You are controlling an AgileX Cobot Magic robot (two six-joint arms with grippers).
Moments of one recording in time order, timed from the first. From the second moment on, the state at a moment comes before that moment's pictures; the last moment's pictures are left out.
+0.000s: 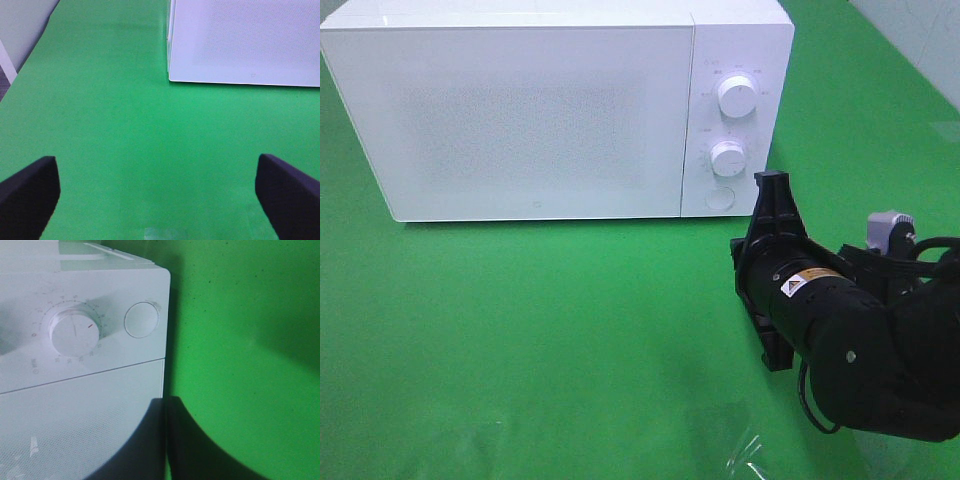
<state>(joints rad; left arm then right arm) 0.08 0.00 -0.50 -0.10 1.05 0.07 0.86 1.83 -0.49 0.88 -0.96 1.29</state>
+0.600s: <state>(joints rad) 0.08 0.00 -0.50 -0.10 1.05 0.07 0.74 1.94 -0.63 0.77 -0.92 1.35</state>
